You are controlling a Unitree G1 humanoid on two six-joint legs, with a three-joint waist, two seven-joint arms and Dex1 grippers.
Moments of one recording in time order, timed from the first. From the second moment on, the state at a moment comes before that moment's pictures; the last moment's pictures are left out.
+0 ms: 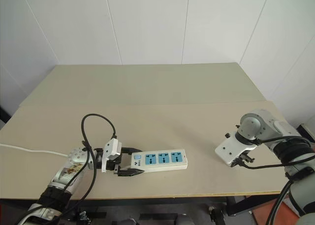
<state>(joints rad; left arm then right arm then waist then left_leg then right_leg) -0.34 0.52 -0.17 0.21 -0.25 -0.02 -1.30 -0.90 -1.05 0.72 0.56 -0.20 -0.60 1.56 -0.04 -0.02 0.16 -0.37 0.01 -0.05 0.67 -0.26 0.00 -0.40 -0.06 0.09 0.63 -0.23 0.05</state>
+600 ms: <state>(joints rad) -0.39 0.50 -0.19 0.27 -0.24 -0.03 -1.30 -0.72 -1.05 0.40 0.14 0.29 -0.06 1.54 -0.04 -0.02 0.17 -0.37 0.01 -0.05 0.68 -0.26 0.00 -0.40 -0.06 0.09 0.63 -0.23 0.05</state>
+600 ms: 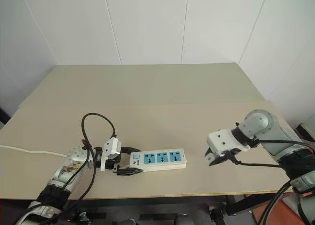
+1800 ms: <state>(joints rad) -0.43 0.45 -0.19 0.38 -0.24 -0.10 -1.33 -0.48 -0.36 0.20 0.08 0.39 0.17 1.10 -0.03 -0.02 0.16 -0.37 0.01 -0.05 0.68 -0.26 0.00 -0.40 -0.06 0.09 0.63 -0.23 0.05</state>
